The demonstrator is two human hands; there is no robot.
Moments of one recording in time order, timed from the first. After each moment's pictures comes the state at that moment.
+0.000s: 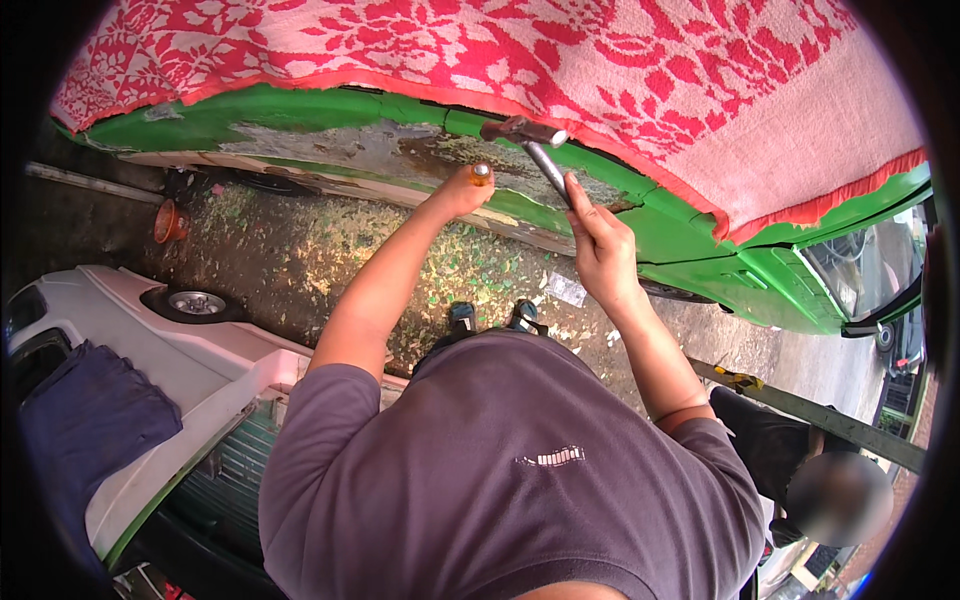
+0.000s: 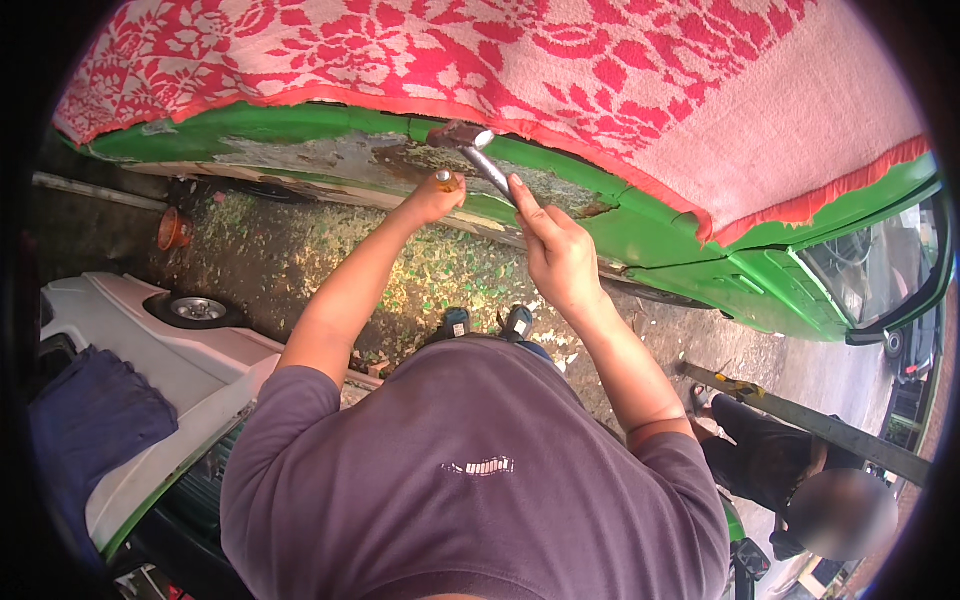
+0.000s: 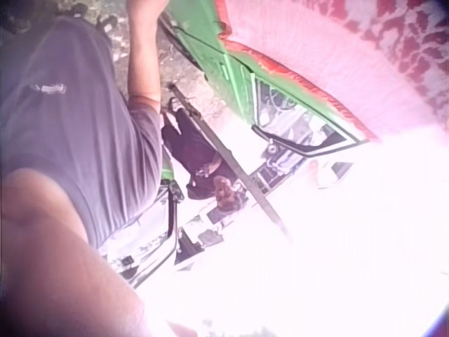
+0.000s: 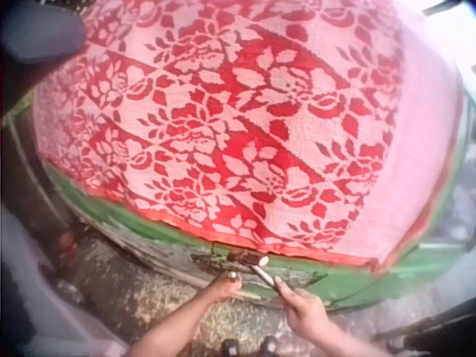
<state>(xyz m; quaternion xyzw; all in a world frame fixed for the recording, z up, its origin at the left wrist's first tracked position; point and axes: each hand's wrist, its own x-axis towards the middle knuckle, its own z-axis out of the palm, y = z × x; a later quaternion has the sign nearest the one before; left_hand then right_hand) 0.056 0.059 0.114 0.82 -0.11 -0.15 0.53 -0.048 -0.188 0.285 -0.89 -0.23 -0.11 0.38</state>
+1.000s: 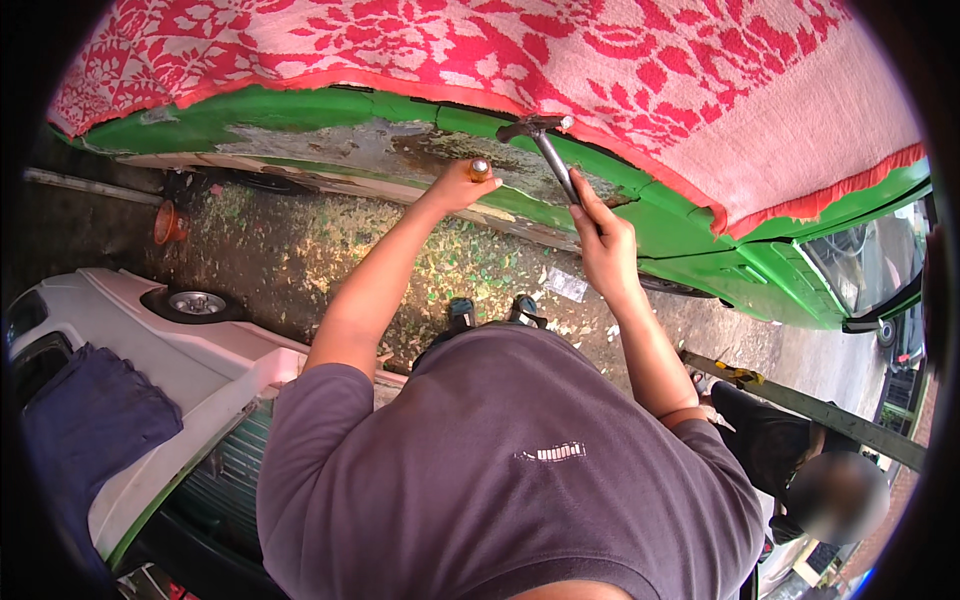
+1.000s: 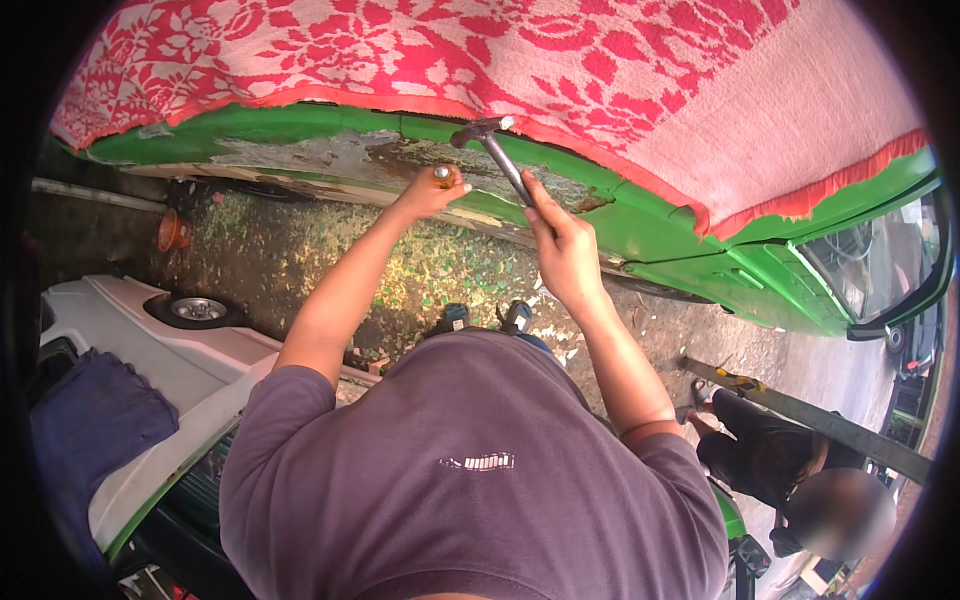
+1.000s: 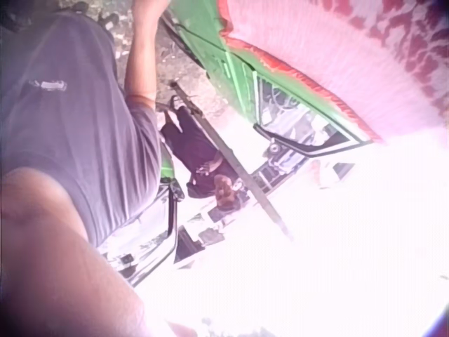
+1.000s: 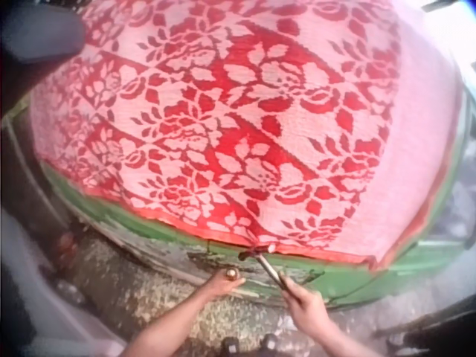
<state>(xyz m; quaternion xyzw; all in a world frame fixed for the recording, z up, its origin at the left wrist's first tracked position) 0.051 0.055 0.129 0.78 -0.13 -0.12 0.59 -0.048 -0.200 0.277 -0.85 -0.14 -0.07 0.50</state>
